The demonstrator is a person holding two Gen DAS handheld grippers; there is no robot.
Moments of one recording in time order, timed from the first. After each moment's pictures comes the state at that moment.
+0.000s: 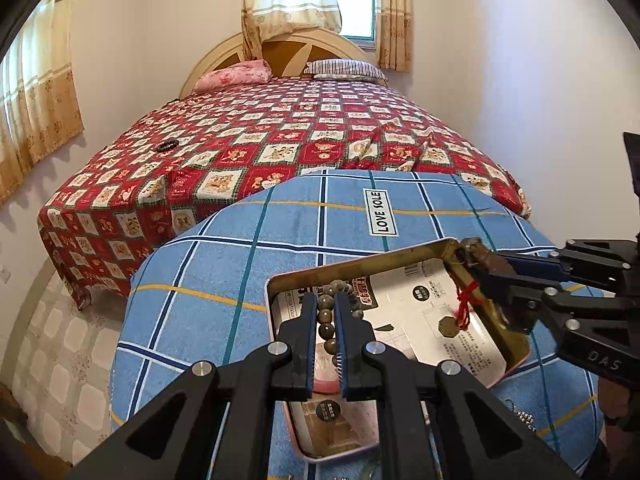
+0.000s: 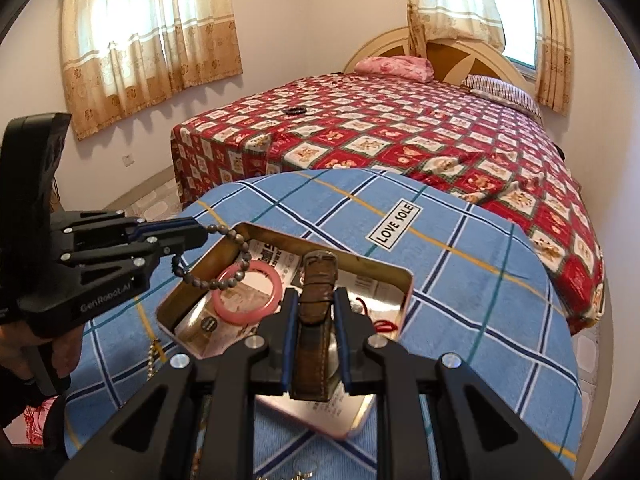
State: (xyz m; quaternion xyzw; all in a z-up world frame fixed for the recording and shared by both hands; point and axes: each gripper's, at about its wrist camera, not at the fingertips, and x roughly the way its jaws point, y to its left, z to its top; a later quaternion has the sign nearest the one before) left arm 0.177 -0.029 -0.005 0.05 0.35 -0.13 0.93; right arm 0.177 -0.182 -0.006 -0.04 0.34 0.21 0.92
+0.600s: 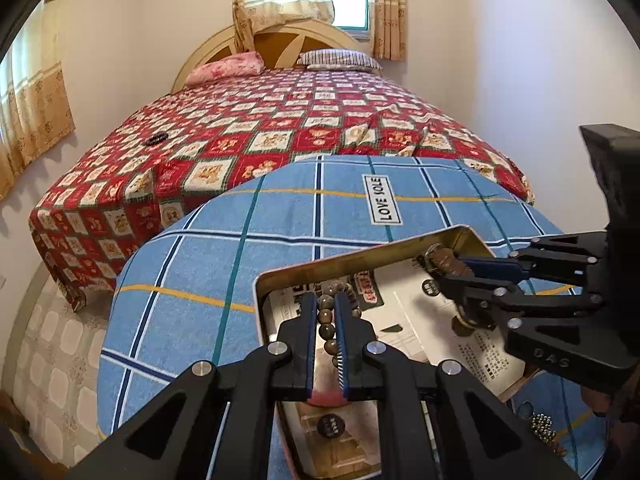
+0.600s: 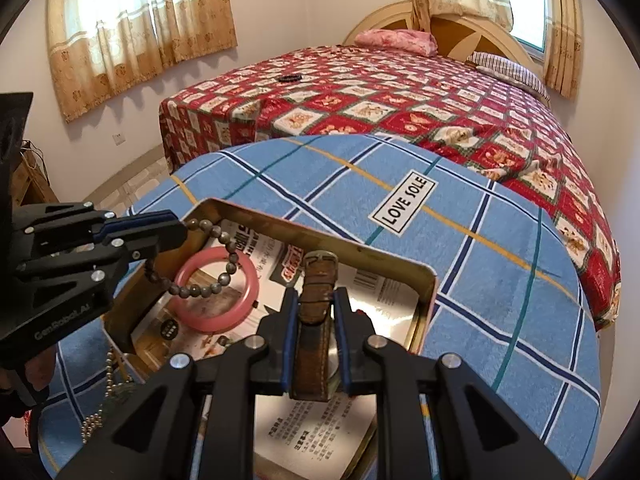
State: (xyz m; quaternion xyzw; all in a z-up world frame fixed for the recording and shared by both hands) left arm 0.194 -0.037 -0.024 0.06 0.36 -0.14 0.92; right arm 0.215 -0.170 -0.039 -0.06 0.38 0.20 0.90
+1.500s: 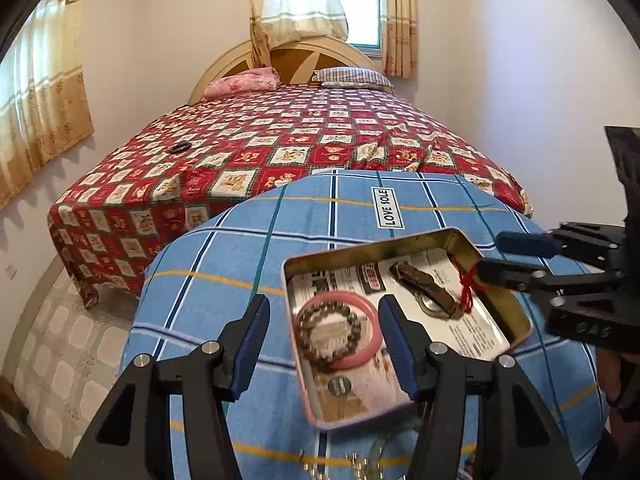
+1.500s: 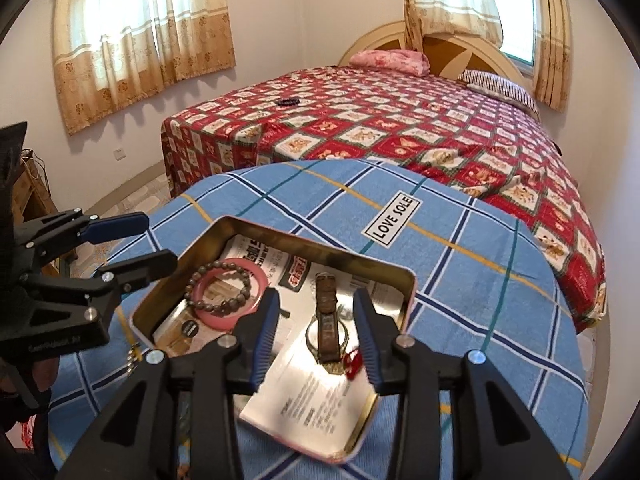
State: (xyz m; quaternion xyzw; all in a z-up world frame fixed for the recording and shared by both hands) left arm 0.145 -0.015 -0.007 0.04 0.33 -0.11 0.93; right arm 0.175 -0.182 -0.010 -0.05 0.34 0.19 0.92
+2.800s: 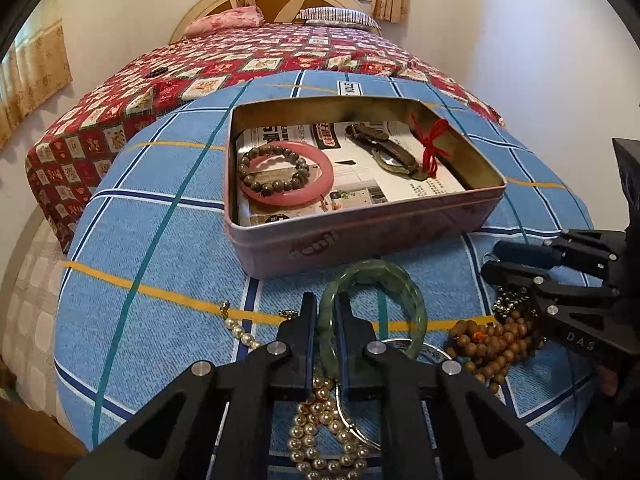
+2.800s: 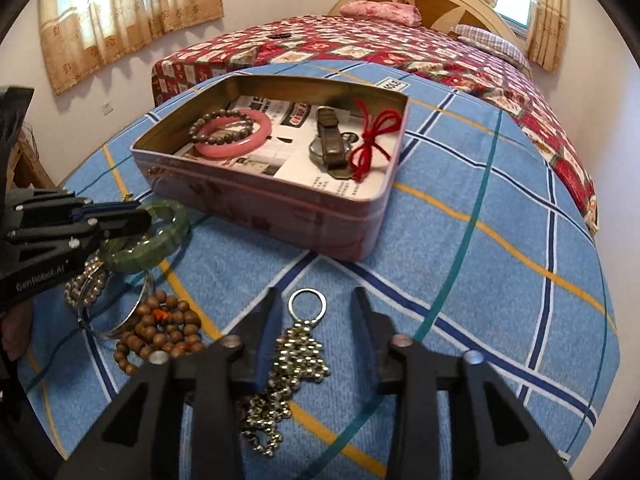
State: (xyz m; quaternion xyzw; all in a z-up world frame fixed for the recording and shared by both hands) left arm 0.090 -0.032 -0.074 0.03 0.44 -0.14 0.89; right arm 0.101 -0.192 -0.089 -0.08 0.42 0.17 0.89
